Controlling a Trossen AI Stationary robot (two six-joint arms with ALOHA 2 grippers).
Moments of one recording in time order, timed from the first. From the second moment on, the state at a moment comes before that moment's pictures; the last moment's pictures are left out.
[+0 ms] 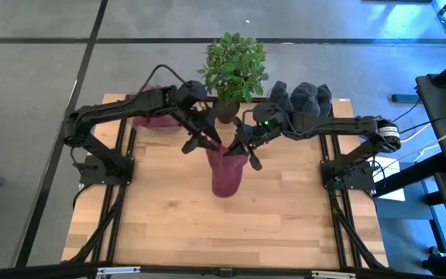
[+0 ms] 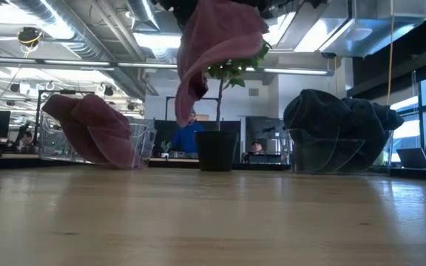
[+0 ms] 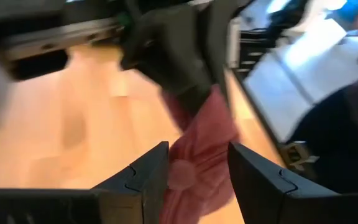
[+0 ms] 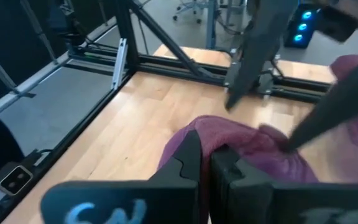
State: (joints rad) left arm 0.32 1.49 1.46 -0.68 0.65 0.18; right arm -0.13 1.51 1.27 -0.16 -0.47 -0.16
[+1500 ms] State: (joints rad) left arm 0.31 1.54 1.46 -0.70 0.90 0.01; right arm -0.08 1.52 1.30 -0.22 -0.38 -0.16
